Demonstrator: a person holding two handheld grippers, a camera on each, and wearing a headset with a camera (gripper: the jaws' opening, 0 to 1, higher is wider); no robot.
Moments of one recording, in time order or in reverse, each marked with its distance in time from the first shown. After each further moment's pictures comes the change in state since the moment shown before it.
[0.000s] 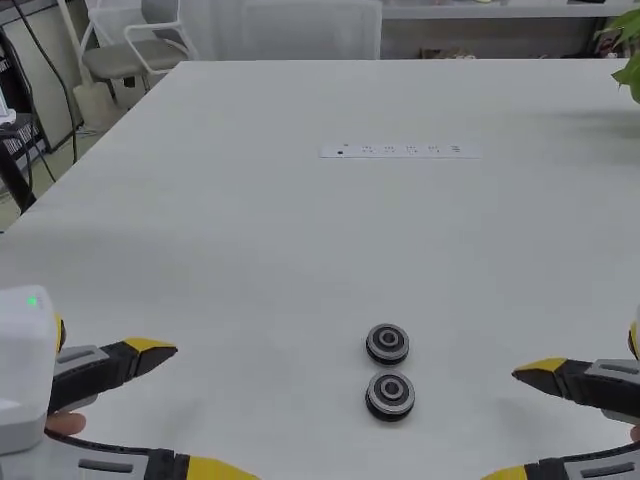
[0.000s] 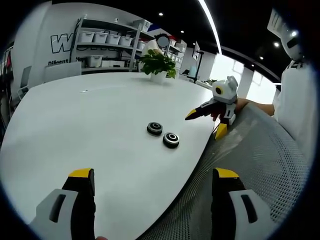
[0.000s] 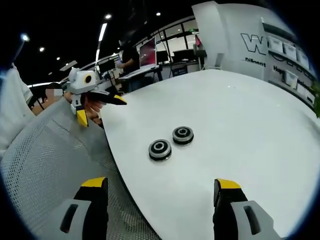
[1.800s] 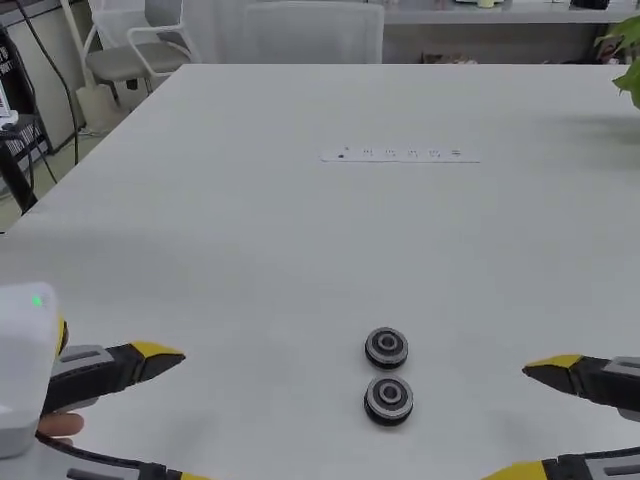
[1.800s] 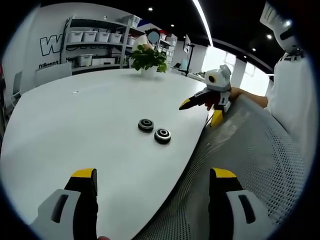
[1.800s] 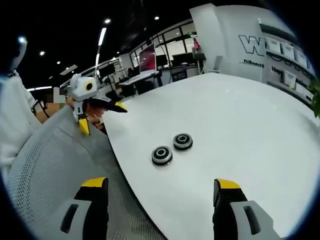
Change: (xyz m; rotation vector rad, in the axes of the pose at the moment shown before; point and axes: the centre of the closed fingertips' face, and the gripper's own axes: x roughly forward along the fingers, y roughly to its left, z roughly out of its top) left arm -0.004 -0.014 0.002 0.068 0.049 -0.060; right arm -0.018 0.005 0.012 0.010 -0.030 0.007
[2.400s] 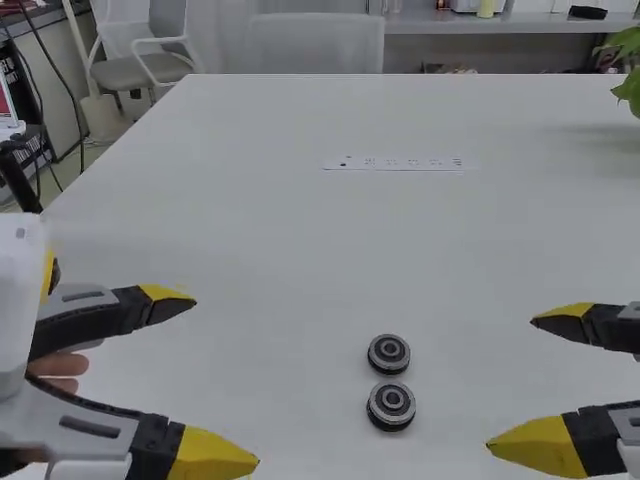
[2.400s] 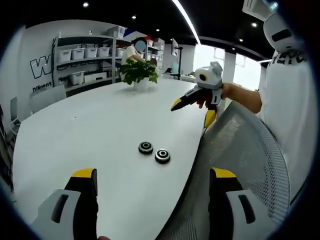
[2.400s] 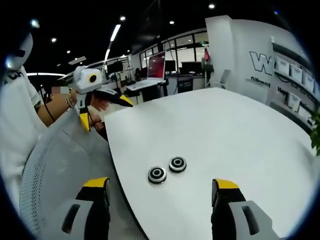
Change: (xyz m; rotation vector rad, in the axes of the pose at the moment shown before) left arm -0.013 -0.003 0.058 0.164 -0.058 0.000; right arm -0.017 -0.002 0.053 -0.144 -0.036 -0.014
